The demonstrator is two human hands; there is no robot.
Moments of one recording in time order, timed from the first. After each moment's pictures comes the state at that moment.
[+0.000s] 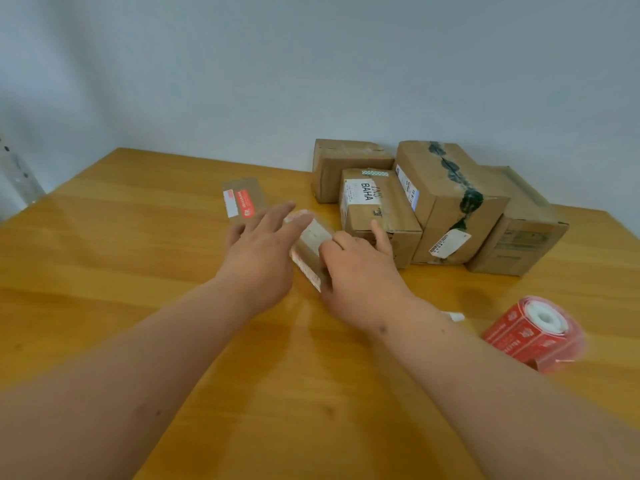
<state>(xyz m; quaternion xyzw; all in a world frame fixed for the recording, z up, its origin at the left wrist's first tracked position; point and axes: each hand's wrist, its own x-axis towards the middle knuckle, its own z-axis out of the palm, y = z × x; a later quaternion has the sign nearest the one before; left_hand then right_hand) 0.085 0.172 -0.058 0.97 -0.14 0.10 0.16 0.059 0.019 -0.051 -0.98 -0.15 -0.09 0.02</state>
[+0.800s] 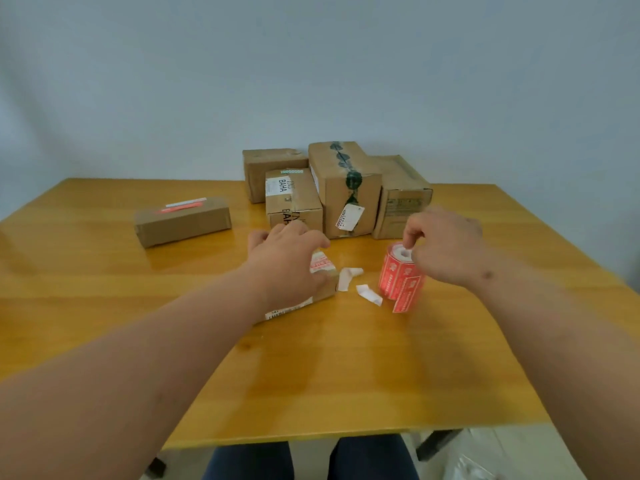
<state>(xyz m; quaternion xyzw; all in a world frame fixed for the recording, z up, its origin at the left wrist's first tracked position) -0.013 0.051 -0.018 0.96 -0.26 0.03 0.10 -0.061 -0.166 0.013 -0.99 0.06 -0.08 0.10</state>
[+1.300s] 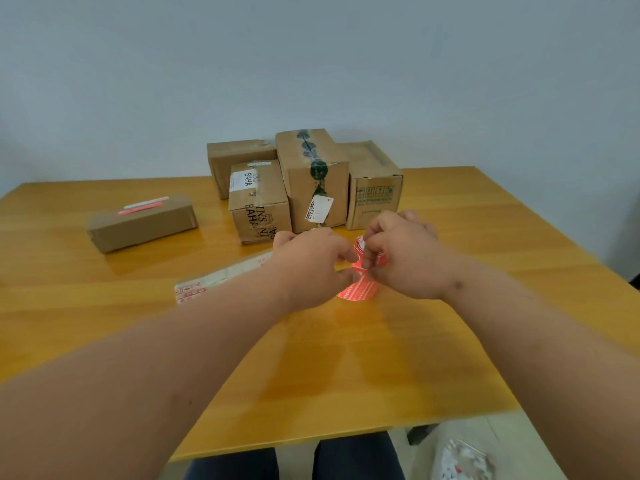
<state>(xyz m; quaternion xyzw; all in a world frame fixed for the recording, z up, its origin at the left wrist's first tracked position) -0.025 -0.021 -0.022 0.94 -0.33 0.01 0.13 -0.070 -0.181 -0.009 -0.99 -0.05 -0.03 0.09</state>
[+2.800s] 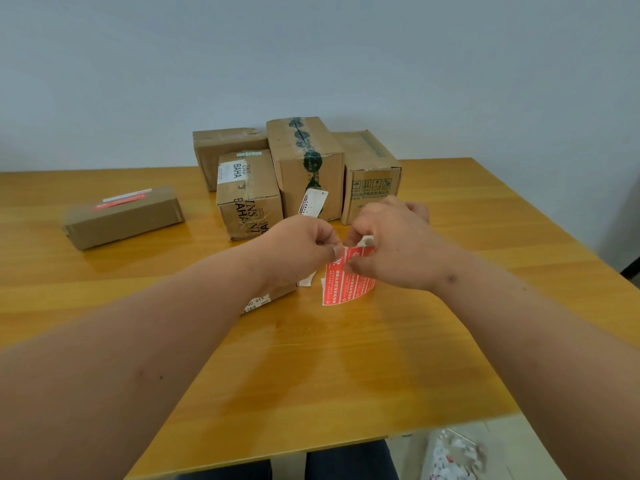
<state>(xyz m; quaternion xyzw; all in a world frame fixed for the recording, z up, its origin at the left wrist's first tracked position) -0.007 -0.015 -0.008 0.88 -0.28 -0.17 0.34 -0.056 -0.175 -0.001 -0.99 -0.07 -0.07 0.09</state>
